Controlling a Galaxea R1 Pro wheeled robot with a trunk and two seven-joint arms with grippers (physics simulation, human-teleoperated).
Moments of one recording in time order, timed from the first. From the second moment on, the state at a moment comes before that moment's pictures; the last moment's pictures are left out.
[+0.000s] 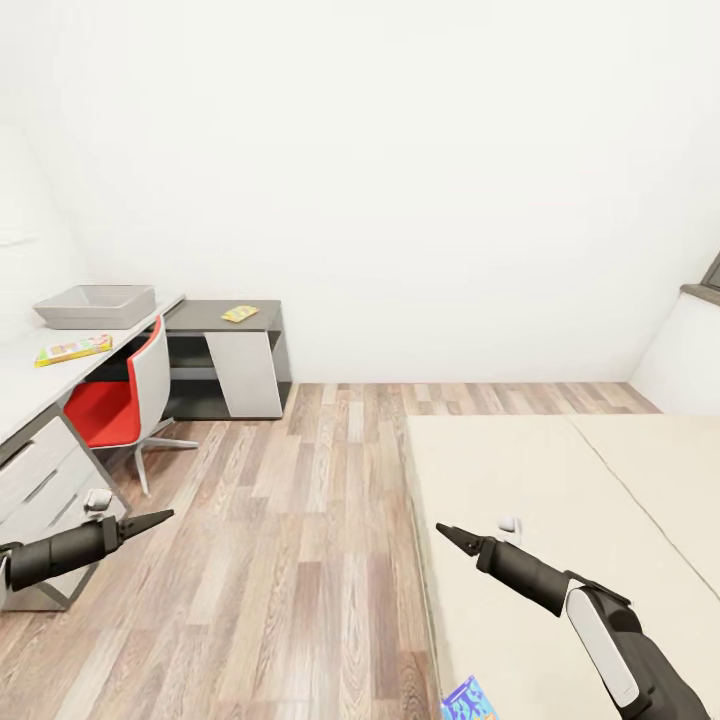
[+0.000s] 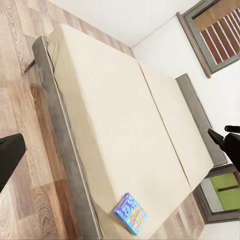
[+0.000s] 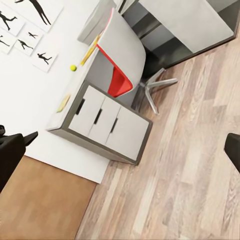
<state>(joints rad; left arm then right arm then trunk) -0.55 0.40 0.52 -0.86 -0.07 0.70 -1.46 -0.32 -0.18 -0.05 -1.15 -0.60 0.53 0.86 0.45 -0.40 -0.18</state>
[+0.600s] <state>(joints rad) -0.55 0.40 0.52 -0.86 -0.07 0.70 -1.46 -0.32 -0.18 -0.05 -1.15 -0.60 0.54 0.86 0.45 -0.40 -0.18</state>
